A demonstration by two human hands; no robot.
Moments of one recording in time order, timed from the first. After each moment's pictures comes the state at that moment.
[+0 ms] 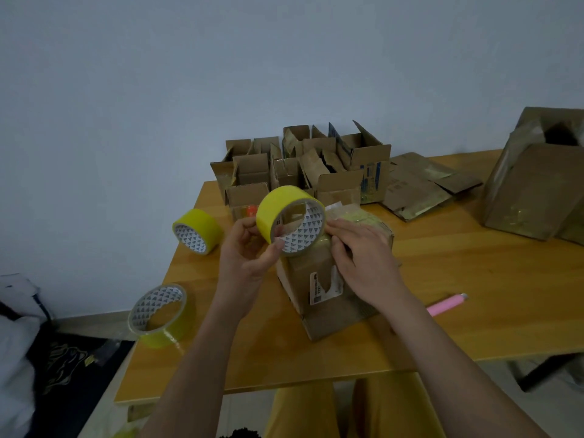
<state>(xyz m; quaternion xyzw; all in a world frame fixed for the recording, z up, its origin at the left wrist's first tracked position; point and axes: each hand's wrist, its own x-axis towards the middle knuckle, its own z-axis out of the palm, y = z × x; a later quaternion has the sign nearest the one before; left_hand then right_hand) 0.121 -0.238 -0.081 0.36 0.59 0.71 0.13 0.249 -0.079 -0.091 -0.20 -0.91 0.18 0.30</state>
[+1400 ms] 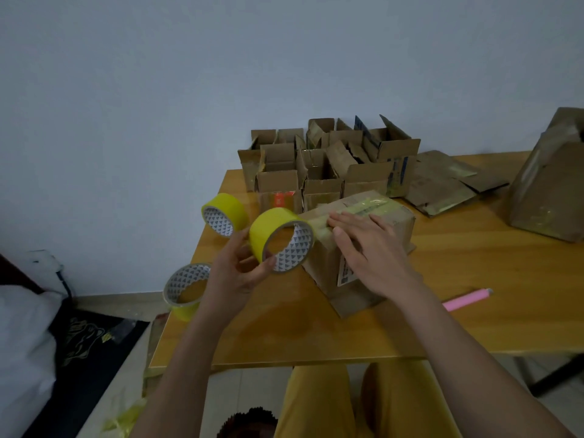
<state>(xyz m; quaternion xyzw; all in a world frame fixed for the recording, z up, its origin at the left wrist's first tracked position) 0.108 -0.307 -0.094 0.37 0.66 0.64 0.12 0.241 -0.109 -0.084 -0.15 -0.94 0.17 0.25</state>
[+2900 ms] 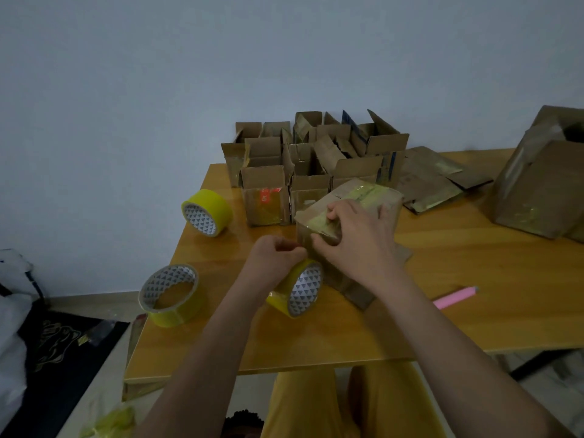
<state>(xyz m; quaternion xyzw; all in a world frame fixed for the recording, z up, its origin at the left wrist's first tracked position) 0.125 -0.238 -0.079 0.24 0.81 0.47 0.25 0.223 -0.110 -0.072 -0.26 -0.93 0.08 0.25</state>
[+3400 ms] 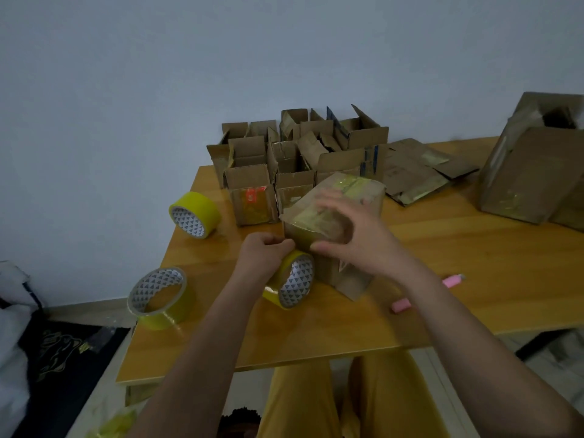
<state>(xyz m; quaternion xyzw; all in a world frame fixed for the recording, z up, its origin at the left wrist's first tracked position) 0.132 -0.224 -0.077 0.19 0.81 0.50 0.24 0.255 -0.087 -0.064 -0.15 -0.91 0.31 0.22</state>
